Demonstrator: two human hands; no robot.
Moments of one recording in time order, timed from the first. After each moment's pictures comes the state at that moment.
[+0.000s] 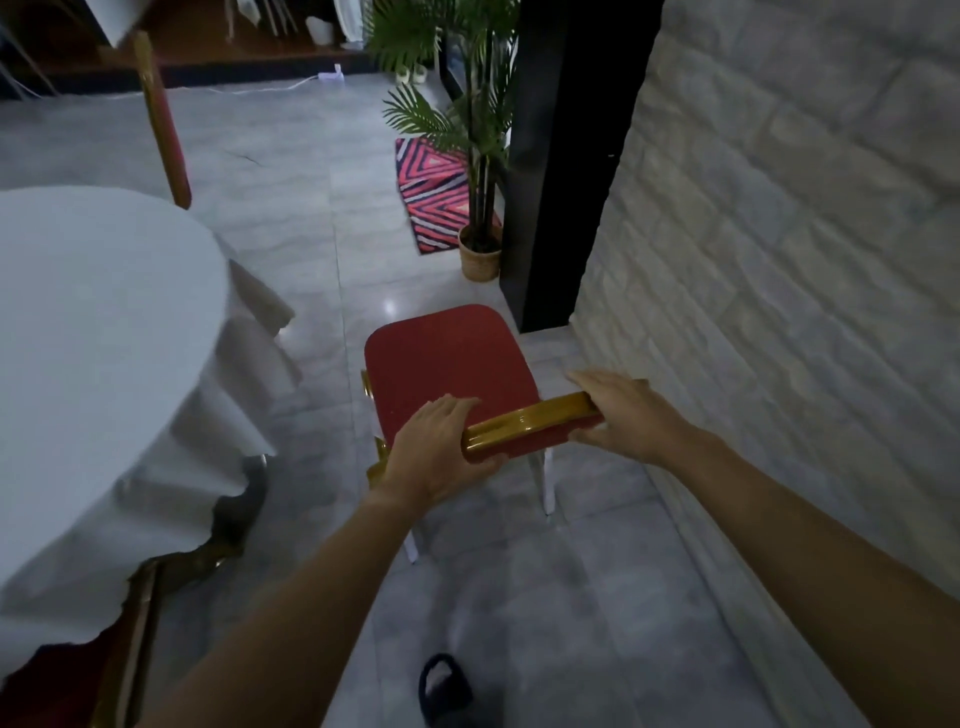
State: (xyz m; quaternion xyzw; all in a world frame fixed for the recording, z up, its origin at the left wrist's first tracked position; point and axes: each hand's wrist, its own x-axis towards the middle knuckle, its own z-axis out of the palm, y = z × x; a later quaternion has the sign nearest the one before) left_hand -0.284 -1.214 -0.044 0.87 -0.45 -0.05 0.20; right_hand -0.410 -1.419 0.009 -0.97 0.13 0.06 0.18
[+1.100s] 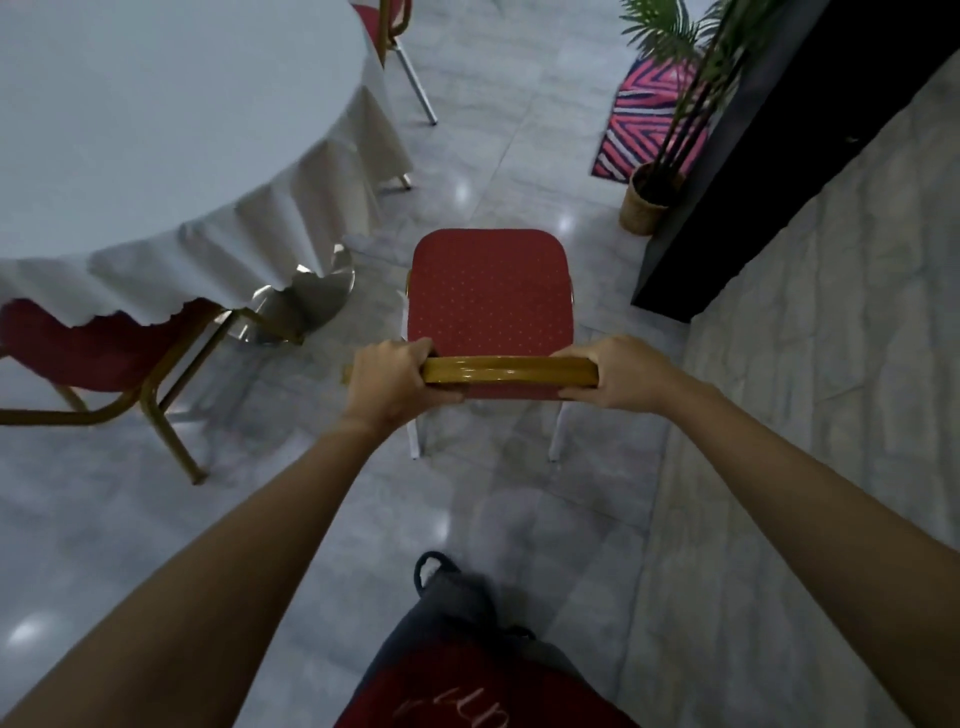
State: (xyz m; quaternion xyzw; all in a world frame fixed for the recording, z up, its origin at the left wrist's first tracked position) left_hand -0.367 -1.303 -0.053 0.98 -0.14 0.05 0.16; right_hand -0.365 -1.585 -0.020 -0.94 -0.22 0.18 0.20
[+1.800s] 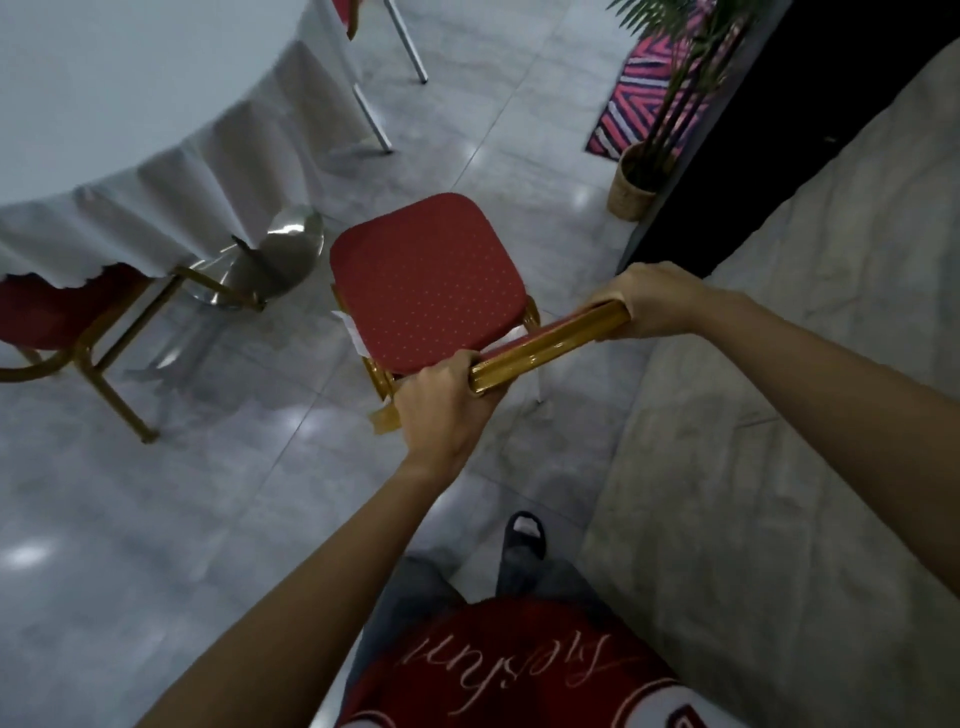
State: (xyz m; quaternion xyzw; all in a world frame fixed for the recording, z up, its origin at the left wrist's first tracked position) left_hand -0.381 -1.534 -0.054 0.96 0.02 0.10 0.27; right_hand -0.250 -1.769 -0.005 -0.92 -0.33 0.21 0.03
